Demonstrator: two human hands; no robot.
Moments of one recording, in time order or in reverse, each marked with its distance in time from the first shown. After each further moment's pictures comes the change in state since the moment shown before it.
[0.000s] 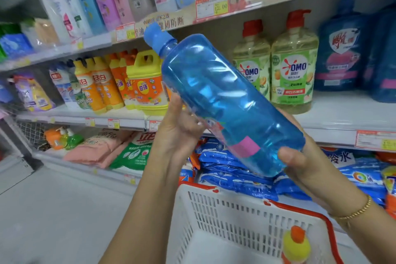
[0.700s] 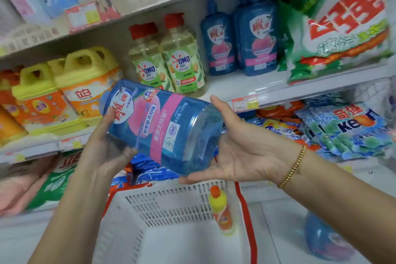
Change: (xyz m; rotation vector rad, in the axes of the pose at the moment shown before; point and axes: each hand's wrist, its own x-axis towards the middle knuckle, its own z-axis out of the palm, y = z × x) left_hand -0.022 -0.043 0.037 0.022 0.173 -0.393; right_hand -0.088 -0.072 -0.023 0.653 0.195 0.735
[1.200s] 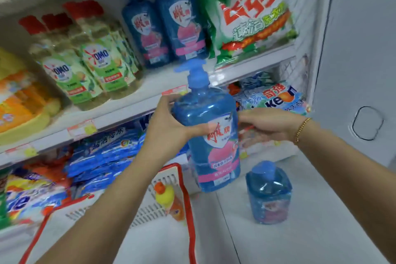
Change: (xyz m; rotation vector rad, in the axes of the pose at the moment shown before) left_hand -0.013 -0.160 0.172 0.984 -0.235 0.231; right_hand -0.100 -0.034 -0.185 -0.709 0.561 -0.135
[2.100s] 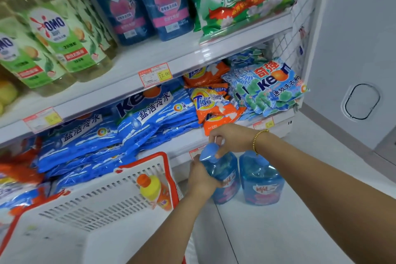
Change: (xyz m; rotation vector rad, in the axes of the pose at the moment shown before) left_hand -0.024 -0.196 0.118 0.230 -0.280 -0.435; right_hand 0.077 0.069 0.025 -0.876 0.017 -0.117
